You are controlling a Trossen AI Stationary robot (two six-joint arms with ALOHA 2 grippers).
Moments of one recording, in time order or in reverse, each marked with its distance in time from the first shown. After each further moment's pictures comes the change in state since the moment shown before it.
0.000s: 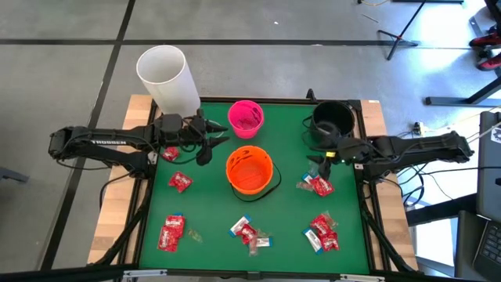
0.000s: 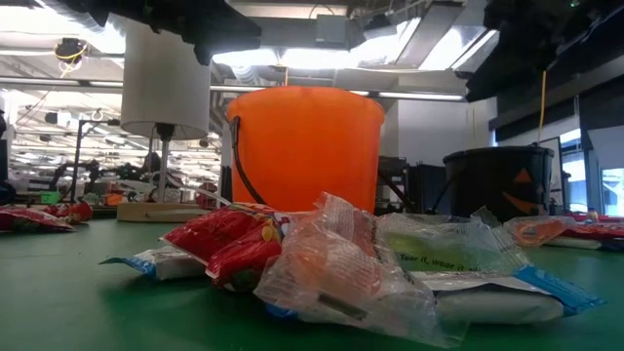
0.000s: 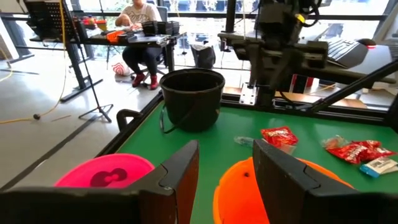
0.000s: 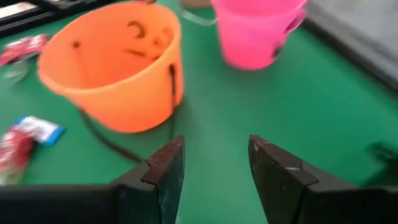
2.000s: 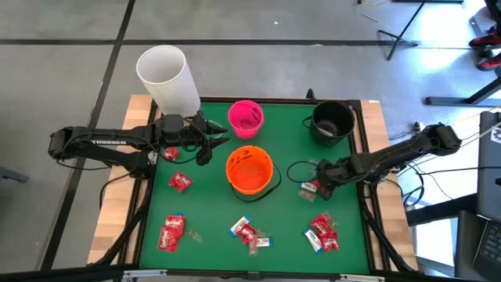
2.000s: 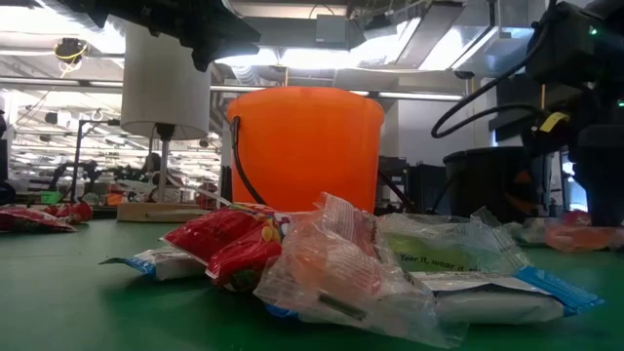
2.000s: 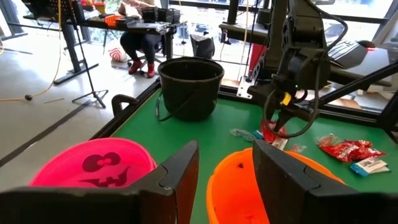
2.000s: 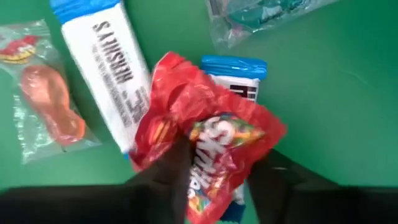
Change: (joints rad) left arm 0.001 0.000 0.000 -0.038 0.008 -0.072; right arm 0.150 0.329 -0.207 -0.193 -0.240 0.499
